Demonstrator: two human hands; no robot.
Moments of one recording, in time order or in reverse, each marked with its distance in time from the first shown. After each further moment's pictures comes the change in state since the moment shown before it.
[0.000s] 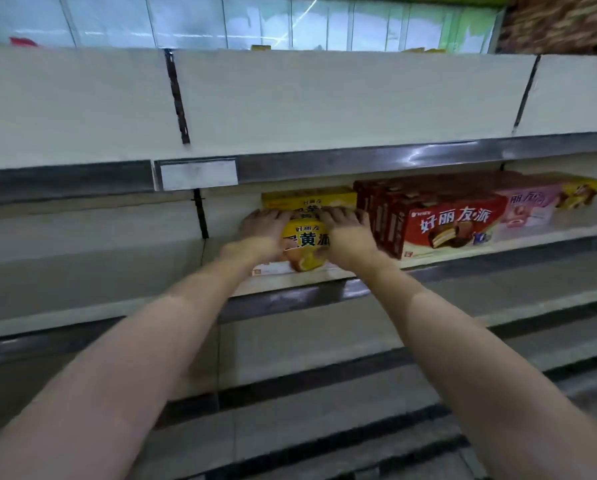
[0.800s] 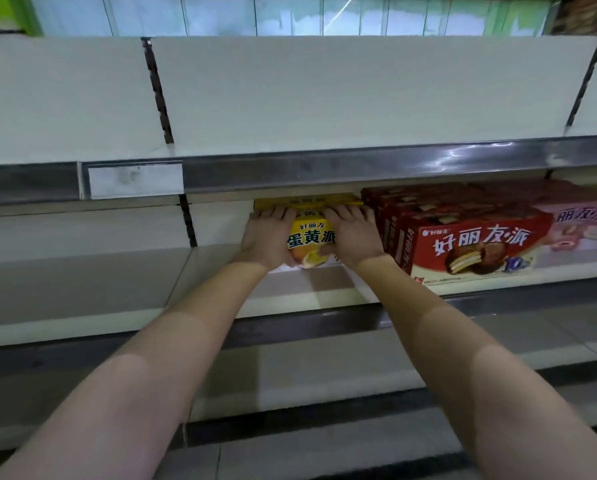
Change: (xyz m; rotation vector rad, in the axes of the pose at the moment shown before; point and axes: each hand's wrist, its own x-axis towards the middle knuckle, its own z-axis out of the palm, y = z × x) left_hand 0.068 0.021 0.041 0.083 0.147 -0.081; right_hand 0.069 0.064 0.051 0.063 0.114 -0.118
